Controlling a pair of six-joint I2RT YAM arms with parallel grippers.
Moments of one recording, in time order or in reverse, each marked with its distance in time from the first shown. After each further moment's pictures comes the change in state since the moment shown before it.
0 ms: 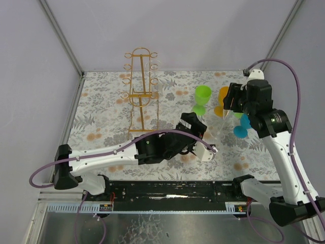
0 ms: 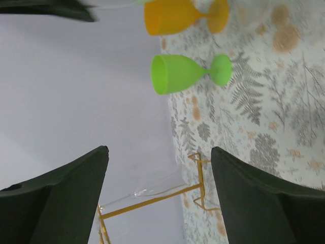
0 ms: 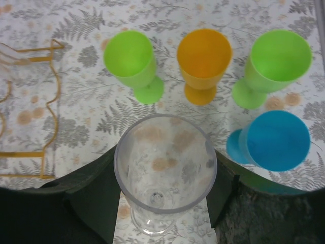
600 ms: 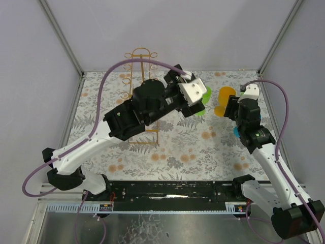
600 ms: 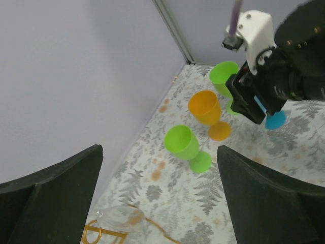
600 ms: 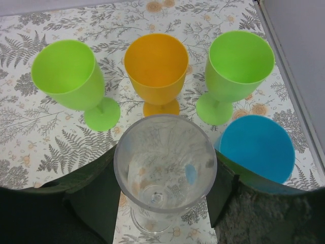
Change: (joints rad) left arm 0.200 0.013 0.492 -0.048 0.220 -0.585; right arm 0.000 -0.162 -0.483 0.447 0.227 -0.081
